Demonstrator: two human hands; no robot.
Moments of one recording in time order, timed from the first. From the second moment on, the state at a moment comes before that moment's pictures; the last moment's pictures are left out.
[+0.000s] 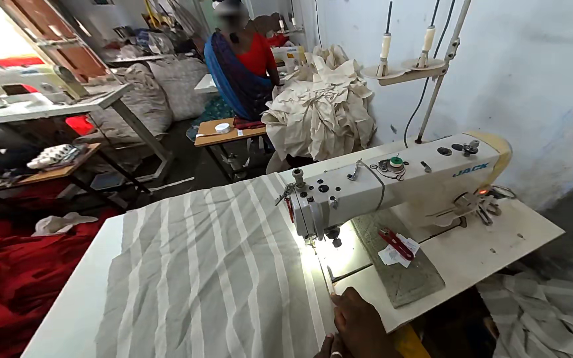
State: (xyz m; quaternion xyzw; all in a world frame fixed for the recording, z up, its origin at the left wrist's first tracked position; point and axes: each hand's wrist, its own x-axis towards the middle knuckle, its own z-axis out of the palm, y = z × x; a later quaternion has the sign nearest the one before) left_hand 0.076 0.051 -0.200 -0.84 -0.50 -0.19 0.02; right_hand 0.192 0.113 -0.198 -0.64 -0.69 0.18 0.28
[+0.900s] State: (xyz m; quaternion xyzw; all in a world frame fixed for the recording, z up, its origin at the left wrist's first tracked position) left_hand 0.043 0.221 -0.213 -0.83 -0.50 -0.26 -0.02; right_hand 0.217 0.224 -0.182 -0.56 -0.79 0.21 0.12
